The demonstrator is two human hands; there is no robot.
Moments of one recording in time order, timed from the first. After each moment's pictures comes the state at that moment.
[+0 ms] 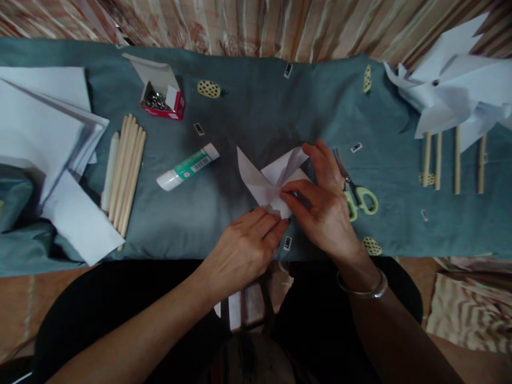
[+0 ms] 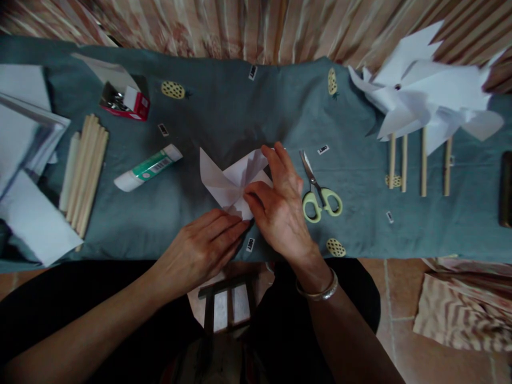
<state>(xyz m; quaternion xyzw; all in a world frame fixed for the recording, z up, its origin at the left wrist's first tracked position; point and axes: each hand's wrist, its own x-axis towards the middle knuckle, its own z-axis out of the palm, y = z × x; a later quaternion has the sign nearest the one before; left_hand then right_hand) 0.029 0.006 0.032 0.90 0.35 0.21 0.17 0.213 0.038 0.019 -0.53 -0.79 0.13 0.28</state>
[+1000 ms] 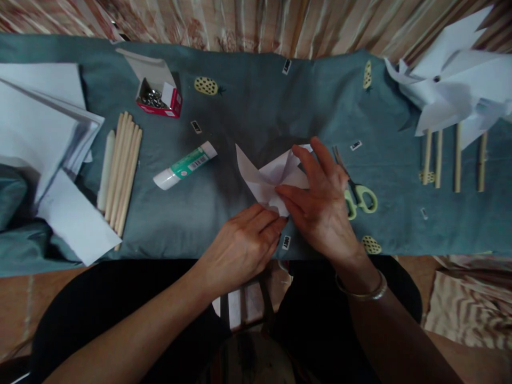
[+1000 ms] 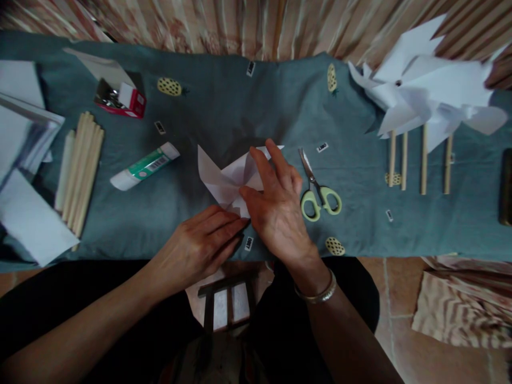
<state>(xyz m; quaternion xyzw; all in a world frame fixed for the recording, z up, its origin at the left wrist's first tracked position) 0.029 0.010 0.034 0.88 0.36 0.21 0.23 0.208 0.035 0.028 -0.52 -0.82 0.08 0.22</state>
